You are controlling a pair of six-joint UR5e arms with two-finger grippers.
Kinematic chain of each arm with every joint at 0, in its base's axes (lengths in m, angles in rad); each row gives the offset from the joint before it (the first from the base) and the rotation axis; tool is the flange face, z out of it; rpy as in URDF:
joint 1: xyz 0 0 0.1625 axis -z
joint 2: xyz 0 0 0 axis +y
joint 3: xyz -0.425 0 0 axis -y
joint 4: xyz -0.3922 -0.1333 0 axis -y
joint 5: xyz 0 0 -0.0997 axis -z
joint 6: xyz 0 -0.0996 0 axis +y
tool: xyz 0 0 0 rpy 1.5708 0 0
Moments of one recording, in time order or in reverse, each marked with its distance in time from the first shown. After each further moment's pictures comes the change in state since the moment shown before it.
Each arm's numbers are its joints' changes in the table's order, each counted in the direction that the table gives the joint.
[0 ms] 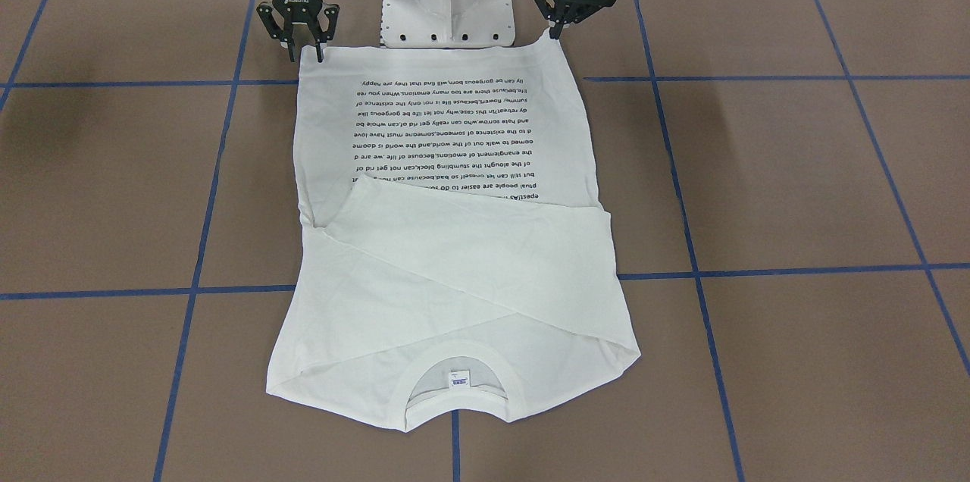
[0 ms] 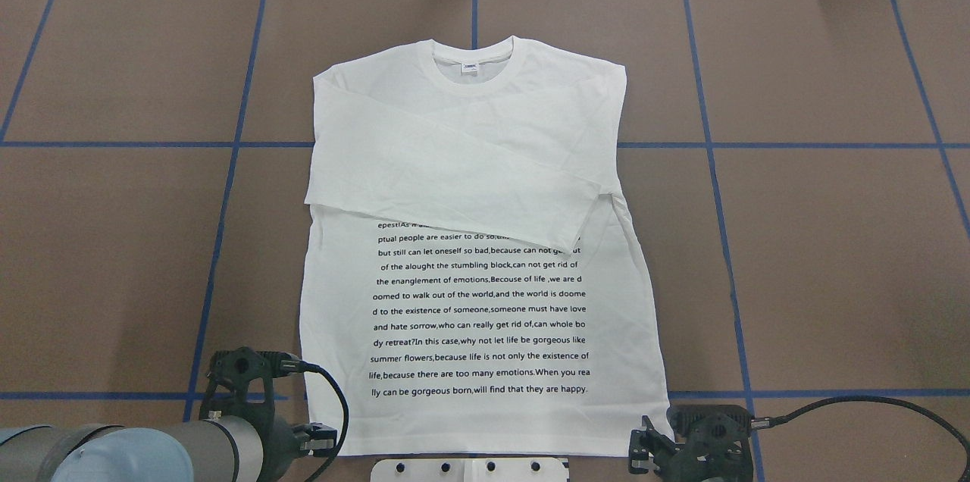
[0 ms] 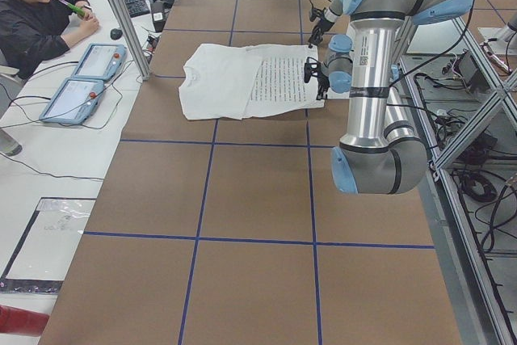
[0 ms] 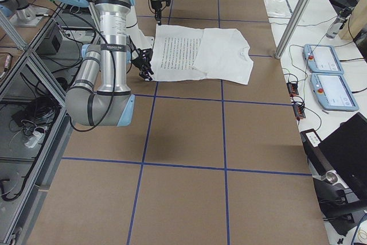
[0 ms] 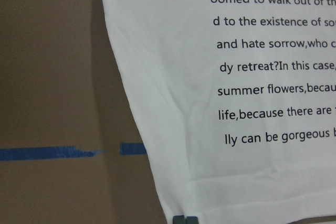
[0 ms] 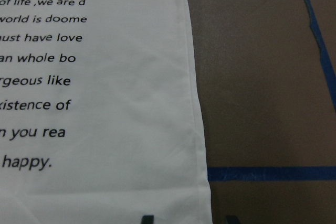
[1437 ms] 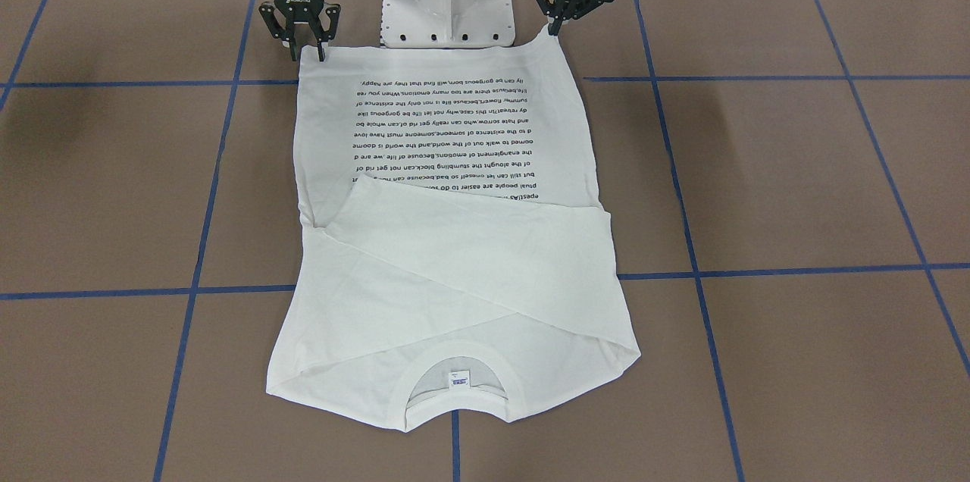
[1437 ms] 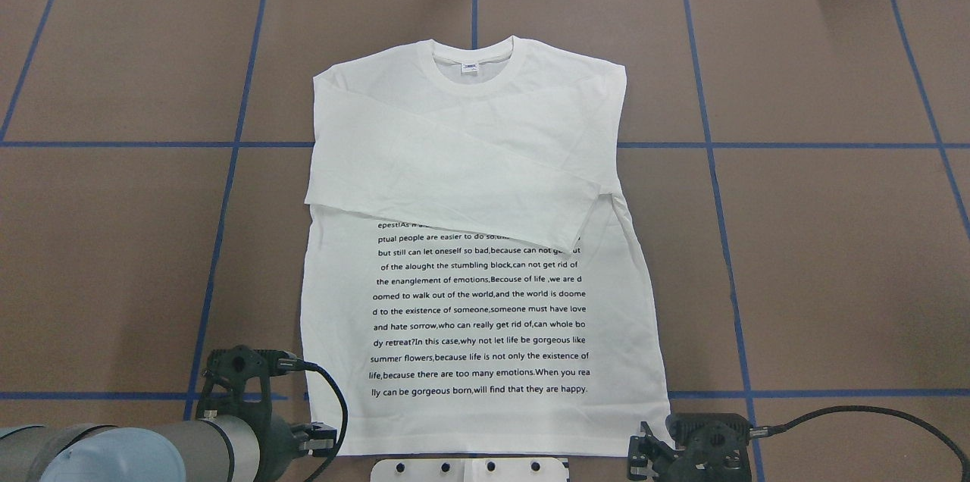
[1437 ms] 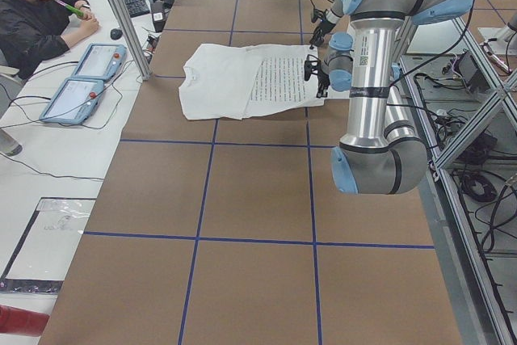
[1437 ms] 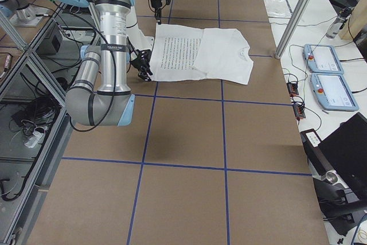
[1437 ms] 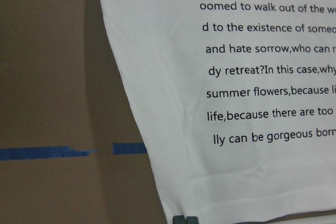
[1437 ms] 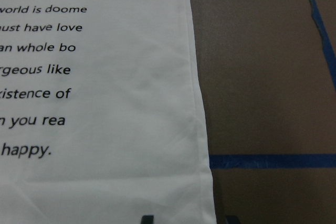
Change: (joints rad) left arm 0.001 -0.002 -0.018 0.000 0.000 0.000; right arm 0.018 -0.003 -0.016 0.005 -0.017 -0.023
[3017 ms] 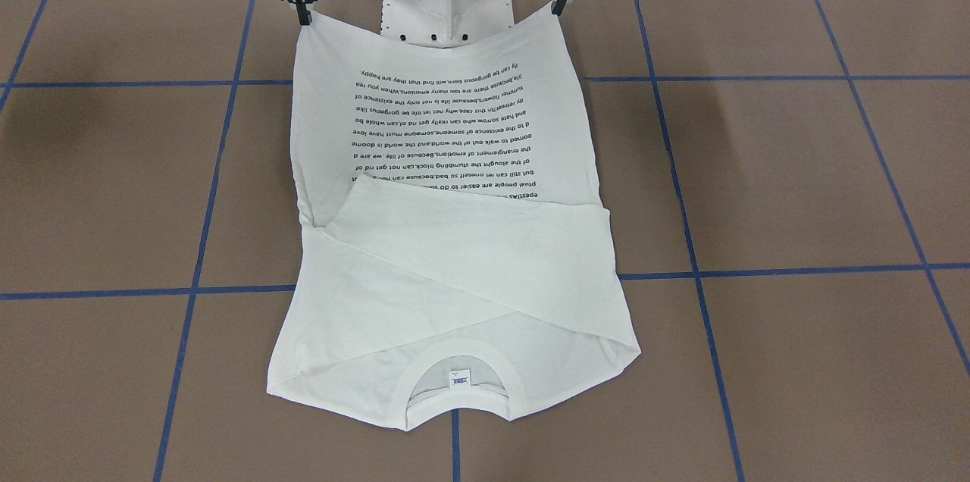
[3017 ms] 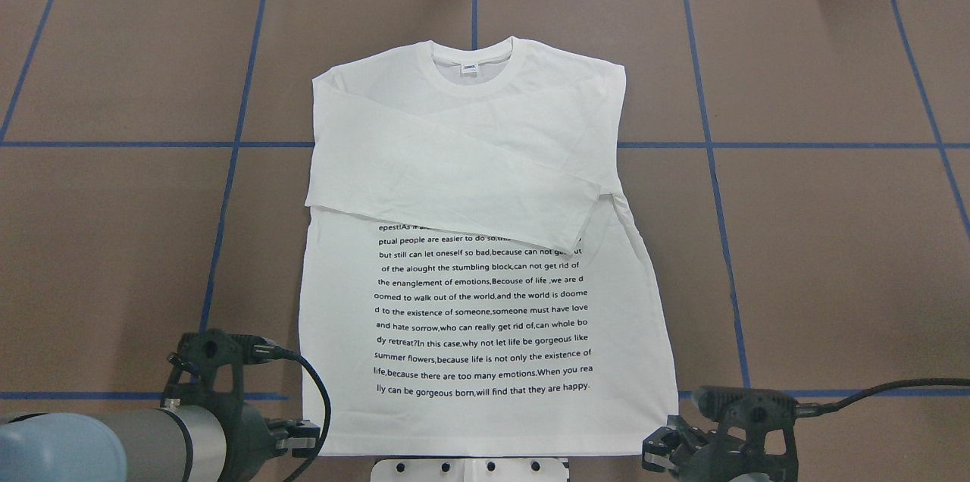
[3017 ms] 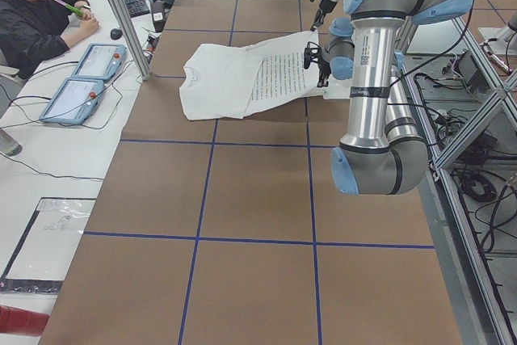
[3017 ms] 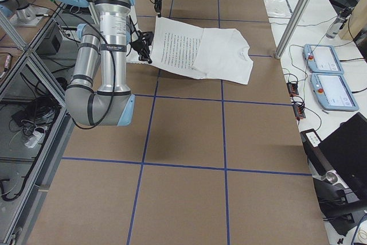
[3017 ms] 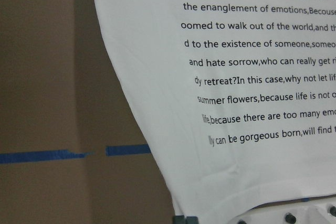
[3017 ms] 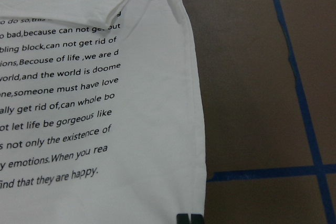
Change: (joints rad) left arm 0.055 0.007 -0.193 0.176 -0.084 -0.066; right arm -0.054 -0.053 0.374 -0.356 0.143 -0.005
